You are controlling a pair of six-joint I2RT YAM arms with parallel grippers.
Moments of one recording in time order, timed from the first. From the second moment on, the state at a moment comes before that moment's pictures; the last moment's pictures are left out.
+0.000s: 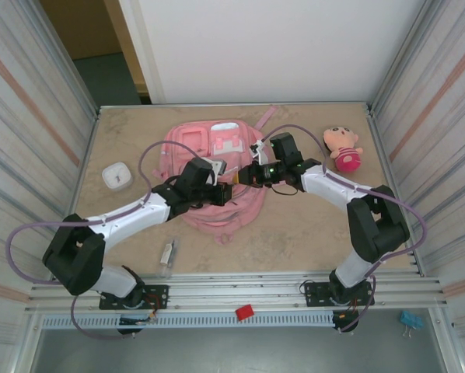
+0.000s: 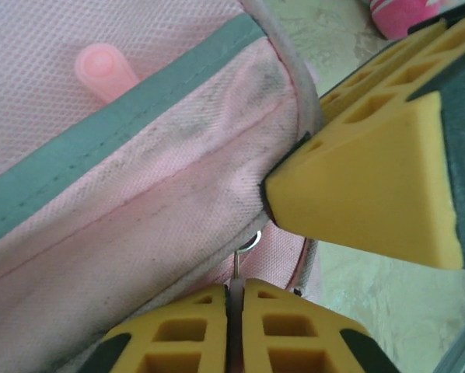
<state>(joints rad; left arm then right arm) -0.70 1.43 0.89 -0.17 0.17 -0.49 0.49 1.64 1.07 -0.17 -0.76 0.61</state>
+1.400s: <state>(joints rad) -0.55 0.99 0.71 -0.34 0.44 -0.34 0.83 1.44 1.03 -0.22 -0.27 0.00</state>
